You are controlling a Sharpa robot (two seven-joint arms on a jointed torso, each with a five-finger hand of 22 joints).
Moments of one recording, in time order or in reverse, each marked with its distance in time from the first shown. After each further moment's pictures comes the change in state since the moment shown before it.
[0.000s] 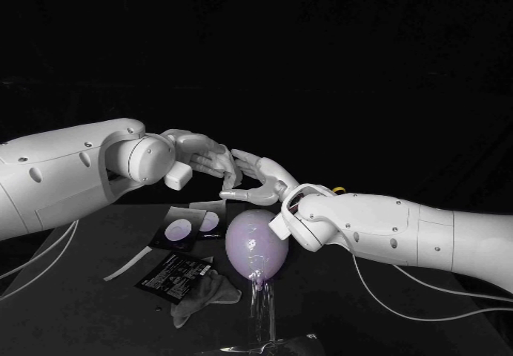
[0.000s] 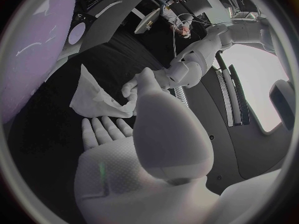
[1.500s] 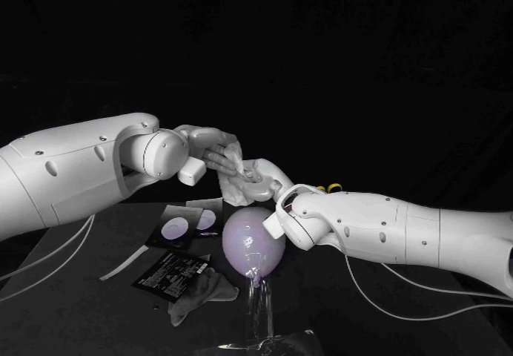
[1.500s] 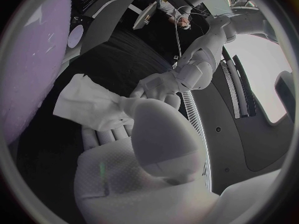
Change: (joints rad) left arm 0.000 0.073 0.012 -0.014 0.022 -0.020 -0.015; left_hand -0.075 -0.025 -0.088 0.221 -0.003 -0.191 0.033 -0.071 -0.047 -0.204 0.061 -0.013 -0.023 0.130 0.024 -0.024 0.030 0.006 0.129 0.014 -0.078 -0.073; right arm -0.018 0.024 0.000 -0.035 0.107 0.007 0.014; right_hand -0.046 0.199 0.670 -0.179 -0.004 0.434 0.037 0.111 0.092 0.572 -0.045 0.053 0.030 0.517 -0.062 0.123 0.079 0.033 0.196 -0.001 0.079 0.030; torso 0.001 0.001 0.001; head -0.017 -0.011
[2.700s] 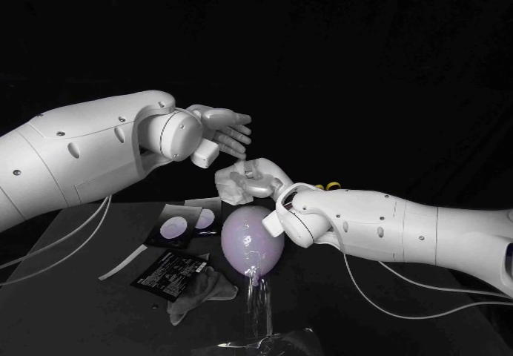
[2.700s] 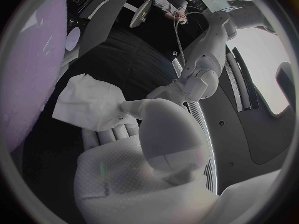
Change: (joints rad) left arm 0.025 0.099 0.048 -0.076 -0.090 -0.003 -0.031; left_hand -0.016 -0.027 -0.090 0.009 0.000 -0.014 0.000 0.054 -0.025 -0.017 -0.004 0.012 0.003 0.010 -0.007 0.062 0.049 -0.001 0.043 -0.007 -0.042 -0.028; right arm -0.004 0.002 0.001 -0.019 0.073 0.043 0.017; right_hand -0.172 -0.018 0.160 -0.006 0.000 0.131 0.023 0.038 0.028 0.078 -0.013 -0.018 0.001 0.095 -0.017 0.005 0.005 0.015 0.036 -0.002 0.004 -0.005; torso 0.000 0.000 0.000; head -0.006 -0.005
